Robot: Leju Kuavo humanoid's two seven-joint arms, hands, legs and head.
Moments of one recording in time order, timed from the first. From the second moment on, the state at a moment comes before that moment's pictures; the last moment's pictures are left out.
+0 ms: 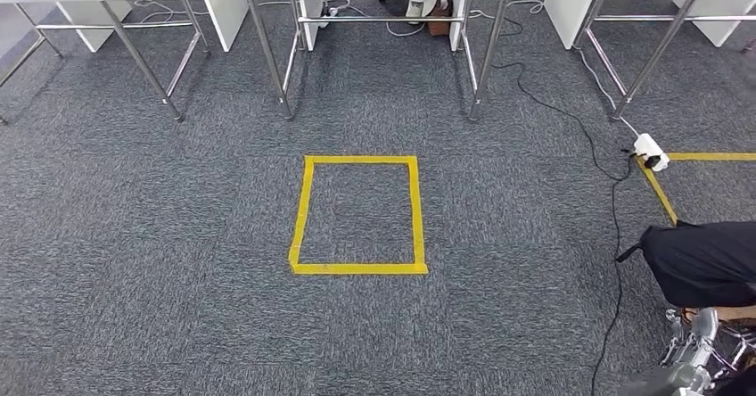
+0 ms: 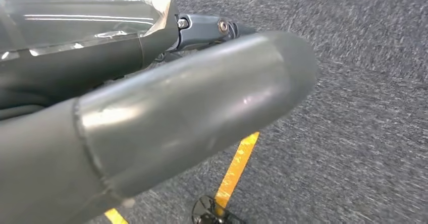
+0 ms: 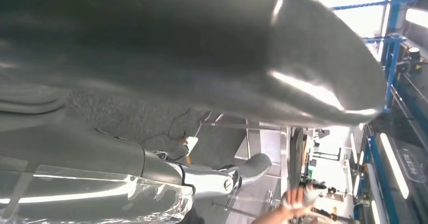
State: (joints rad) left arm -0.11 -0.12 1.19 -0.20 -0.65 0.37 -0.21; right arm 0.27 0.15 0.01 -1.56 0.08 -0.36 -0.70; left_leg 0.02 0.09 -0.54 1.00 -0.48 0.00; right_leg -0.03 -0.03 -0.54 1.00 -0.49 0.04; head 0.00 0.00
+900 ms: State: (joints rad) left arm -0.10 -0.12 1.19 -0.20 -0.68 0.37 -0.20; right arm -0.06 0.06 -0.21 -0.59 0.22 -0.53 -0.32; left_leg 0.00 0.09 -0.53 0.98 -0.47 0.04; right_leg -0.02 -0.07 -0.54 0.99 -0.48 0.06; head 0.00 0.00
